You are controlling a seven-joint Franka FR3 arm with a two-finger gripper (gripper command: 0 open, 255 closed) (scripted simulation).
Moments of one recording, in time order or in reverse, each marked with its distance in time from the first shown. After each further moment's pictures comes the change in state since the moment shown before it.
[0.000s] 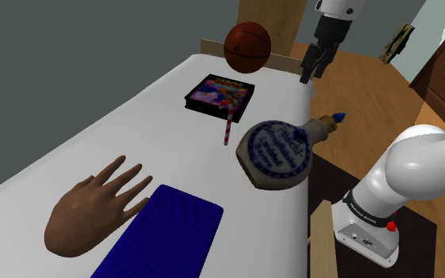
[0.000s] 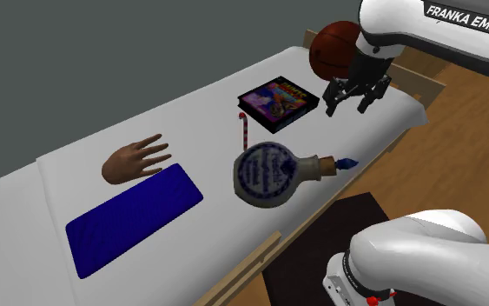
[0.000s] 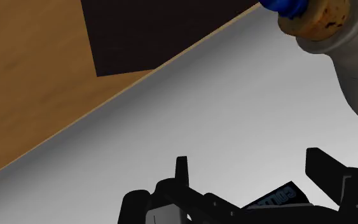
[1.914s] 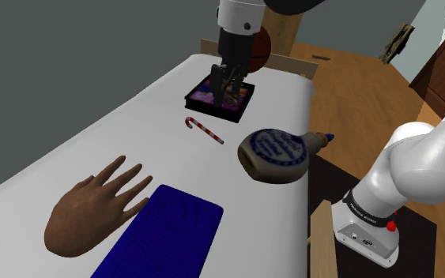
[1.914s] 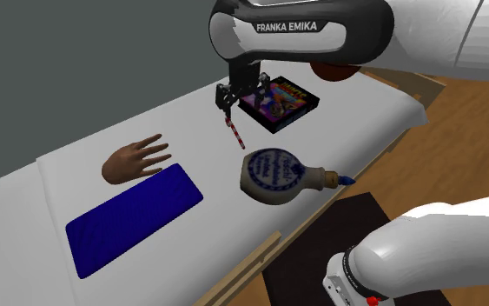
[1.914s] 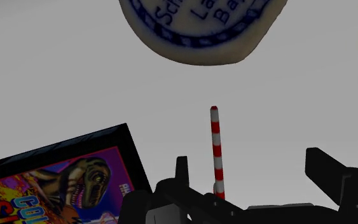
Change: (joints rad) arm 0.188 0.488 0.337 0.317 0.074 0.219 0.214
